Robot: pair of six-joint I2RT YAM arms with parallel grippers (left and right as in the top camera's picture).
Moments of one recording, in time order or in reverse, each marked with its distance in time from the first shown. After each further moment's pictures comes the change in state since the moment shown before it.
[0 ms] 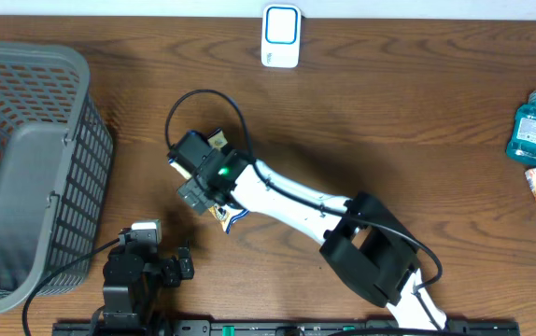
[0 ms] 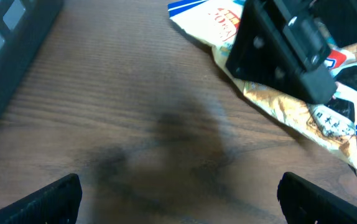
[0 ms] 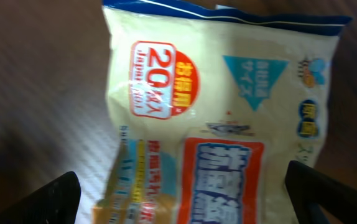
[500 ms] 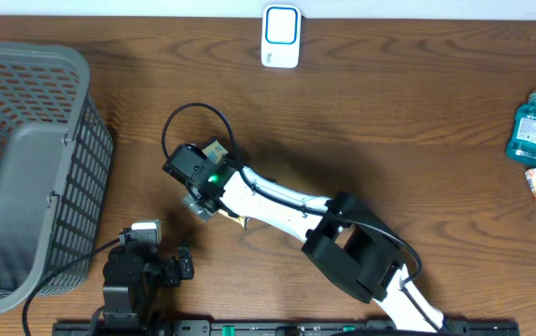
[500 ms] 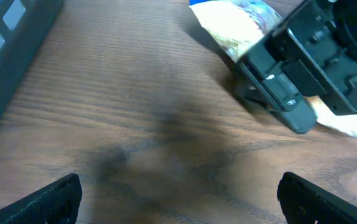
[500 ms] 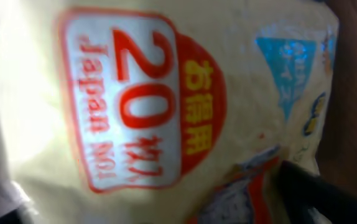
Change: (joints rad) left arm 0.000 0.000 0.000 0.000 0.000 0.000; right arm 0.022 0.085 0.034 -0.099 0.093 0.008
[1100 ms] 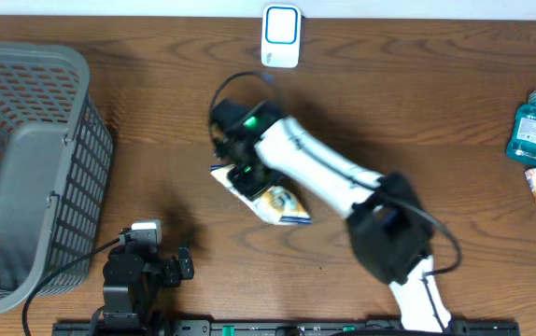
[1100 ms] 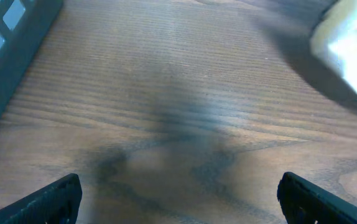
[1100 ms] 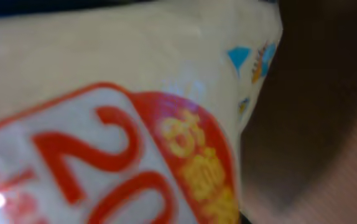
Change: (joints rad) left arm 0.000 0.000 0.000 0.000 0.000 0.000; right arm -0.232 -0.085 0.150 -0.546 -0.472 -0.126
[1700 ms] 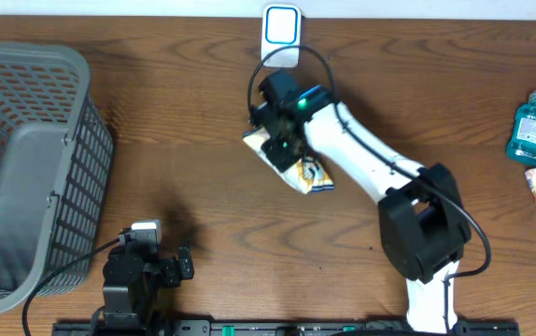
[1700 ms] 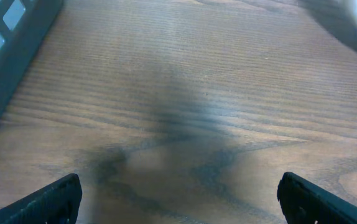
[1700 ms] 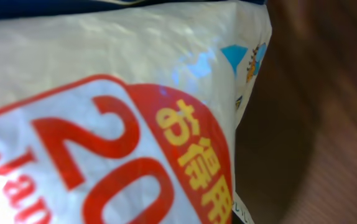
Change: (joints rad) left arm 0.000 0.000 0.000 0.000 0.000 0.000; right arm -0.149 -0.092 -0.201 0.305 0.144 -0.128
